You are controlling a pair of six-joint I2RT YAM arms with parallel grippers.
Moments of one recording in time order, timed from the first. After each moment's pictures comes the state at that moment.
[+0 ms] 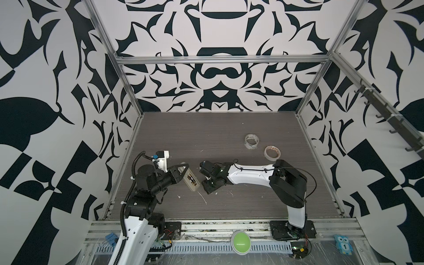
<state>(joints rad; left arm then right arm) -0.16 0.46 0.43 -0.31 0.62 -0.74 1.06 1.95 1.27 -0.54 -0.02 0.51</state>
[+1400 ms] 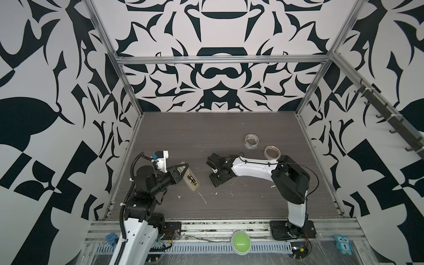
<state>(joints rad) -0.16 0.44 0.43 -0.30 0.62 -0.74 0.96 1.95 1.29 -0.63 -0.01 0.44</state>
